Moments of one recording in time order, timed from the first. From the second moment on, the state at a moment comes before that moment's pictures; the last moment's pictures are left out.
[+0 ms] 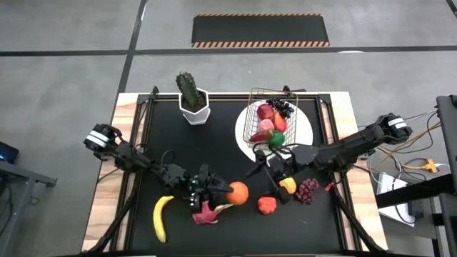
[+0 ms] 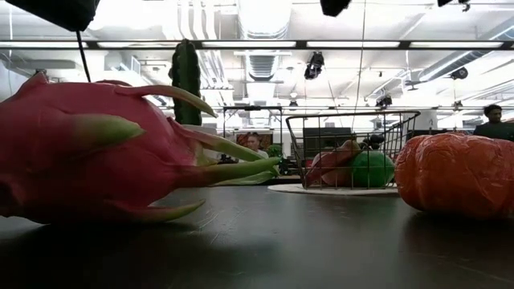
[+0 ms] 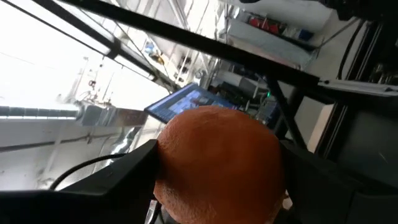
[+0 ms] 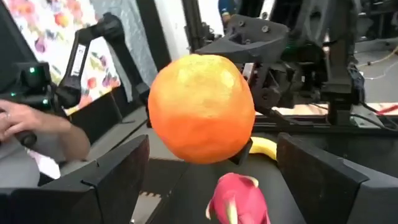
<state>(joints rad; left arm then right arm) -0.41 1.63 0.77 1.19 -0.12 1.26 0.27 1.34 0.76 0.58 -0.20 0.18</state>
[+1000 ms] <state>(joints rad) -0.41 1.63 0.75 1.21 -0.10 1.24 0.27 1.52 0.93 0.57 -0.33 0.07</state>
